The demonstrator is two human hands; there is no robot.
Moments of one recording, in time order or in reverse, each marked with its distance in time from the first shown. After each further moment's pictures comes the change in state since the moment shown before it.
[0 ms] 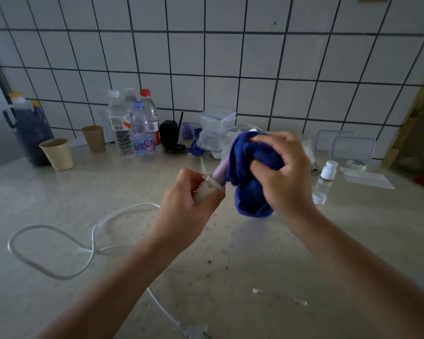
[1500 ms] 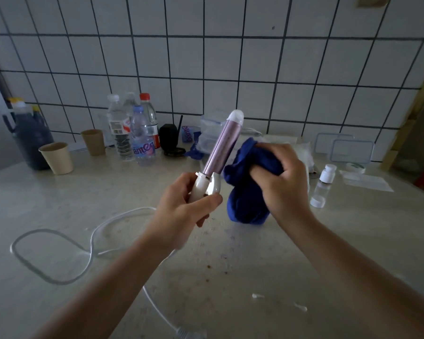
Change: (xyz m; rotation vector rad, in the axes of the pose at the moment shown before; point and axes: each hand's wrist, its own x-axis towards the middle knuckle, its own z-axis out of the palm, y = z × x) left_hand 0.004 0.011 -0.012 -0.424 -0.213 -0.084; right_hand -0.004 -0.007 0.001 0.145 -0.012 0.242
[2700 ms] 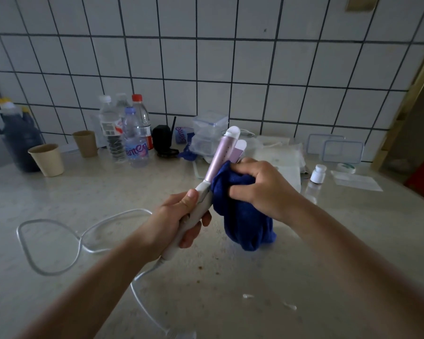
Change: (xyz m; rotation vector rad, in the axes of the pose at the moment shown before) left_hand 0.004 -0.019 -0.012 -0.182 -0.262 -0.191; right_hand 0.013 -0.009 -0.014 -0.169 -0.630 0.176
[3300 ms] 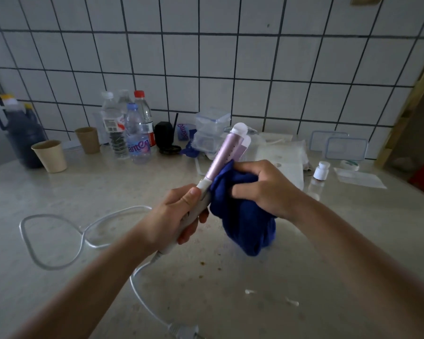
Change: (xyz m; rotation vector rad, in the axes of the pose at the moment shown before) left_hand -0.006 0.010 0.004 0.195 0.010 0.084; right_hand 0.000 0.003 -0.003 0.071 -0.087 -0.016
